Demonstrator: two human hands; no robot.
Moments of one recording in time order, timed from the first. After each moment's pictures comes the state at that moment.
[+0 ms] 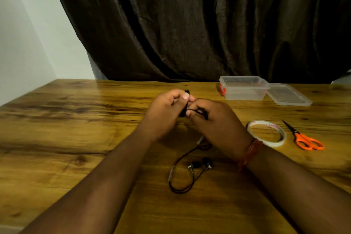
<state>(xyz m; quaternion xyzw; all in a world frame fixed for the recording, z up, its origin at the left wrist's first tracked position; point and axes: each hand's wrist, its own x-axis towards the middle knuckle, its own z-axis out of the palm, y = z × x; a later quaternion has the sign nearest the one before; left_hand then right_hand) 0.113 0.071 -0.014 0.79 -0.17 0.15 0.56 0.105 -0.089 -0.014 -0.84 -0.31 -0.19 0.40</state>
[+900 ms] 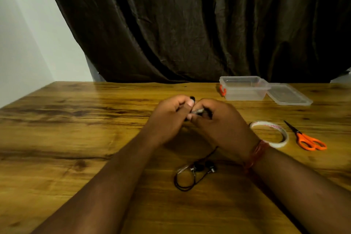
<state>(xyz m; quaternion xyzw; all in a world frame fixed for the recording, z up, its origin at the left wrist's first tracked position) 0.117 0.074 -0.022 0.82 -0.17 0.13 0.53 0.103 -0.091 -0.012 -0.85 -0.26 -0.16 0.43</state>
